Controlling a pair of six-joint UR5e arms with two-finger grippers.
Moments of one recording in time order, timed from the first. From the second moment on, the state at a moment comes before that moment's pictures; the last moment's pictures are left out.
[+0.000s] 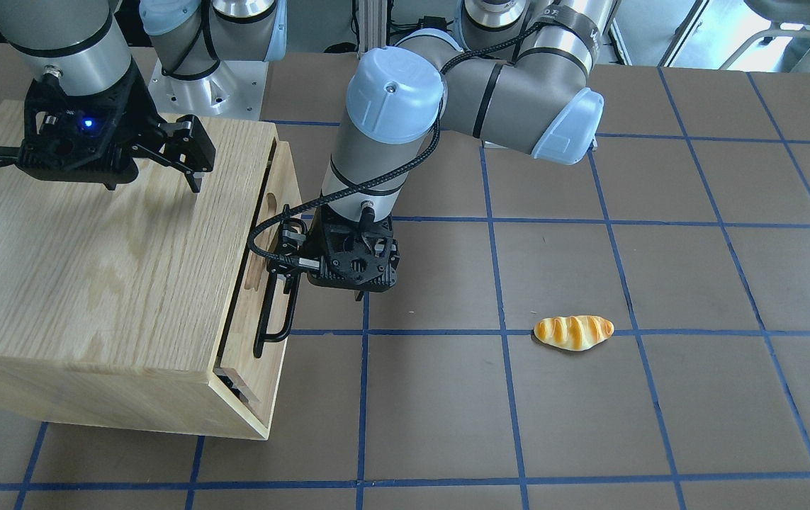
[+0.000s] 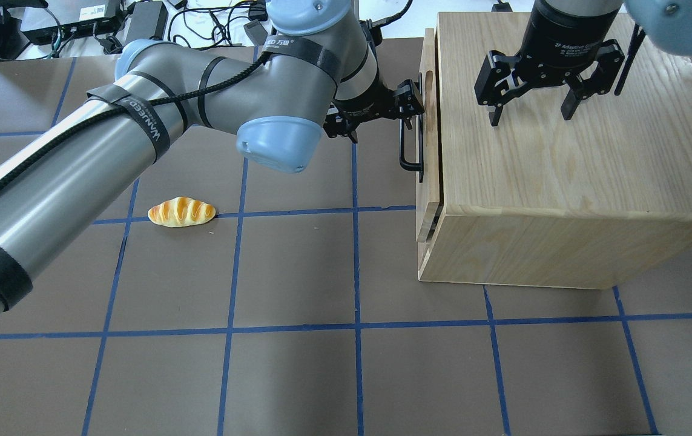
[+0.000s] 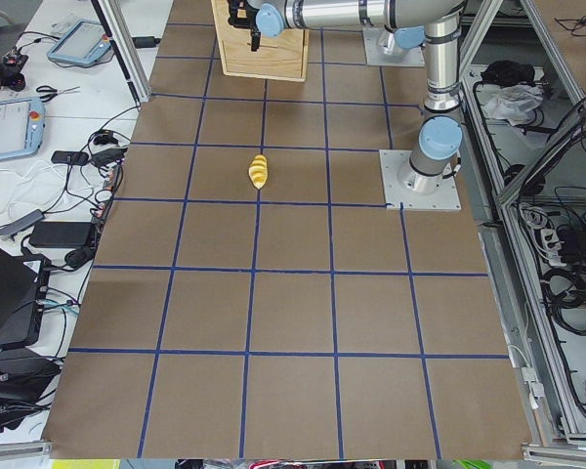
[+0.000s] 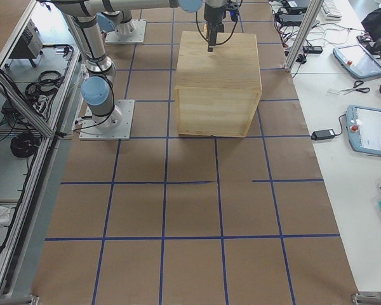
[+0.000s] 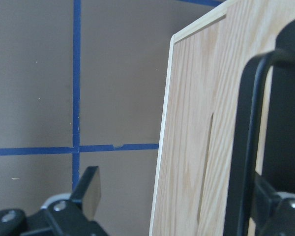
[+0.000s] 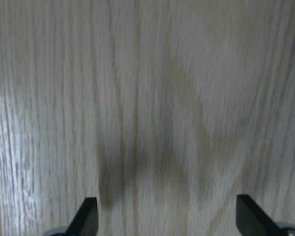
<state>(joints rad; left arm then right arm) -1.95 -1.95 -1.48 -1.00 1.38 -0.47 1.60 -1.49 1.43 -1.47 -1.61 0.02</state>
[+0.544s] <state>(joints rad) -1.91 -1.94 -1.48 -1.01 1.38 -0.46 1.60 -1.49 1.43 -1.47 -1.61 0.02</state>
